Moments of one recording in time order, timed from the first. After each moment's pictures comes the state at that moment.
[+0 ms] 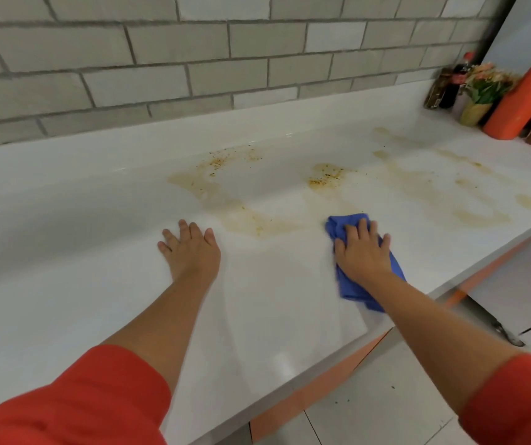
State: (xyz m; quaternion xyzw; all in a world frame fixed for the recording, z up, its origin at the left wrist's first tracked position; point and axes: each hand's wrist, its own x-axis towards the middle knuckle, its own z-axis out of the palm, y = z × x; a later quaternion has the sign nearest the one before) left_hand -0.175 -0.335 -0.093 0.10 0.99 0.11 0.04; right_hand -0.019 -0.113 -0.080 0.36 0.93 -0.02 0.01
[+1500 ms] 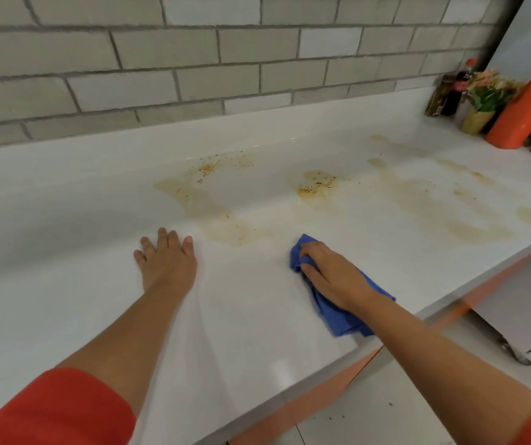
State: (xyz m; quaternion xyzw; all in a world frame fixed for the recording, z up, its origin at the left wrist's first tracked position) left_hand -0.177 -0.334 -0.095 0.09 0.99 0.11 0.03; right_hand -0.013 -0.106 -0.082 0.08 0.97 -0.21 -0.09
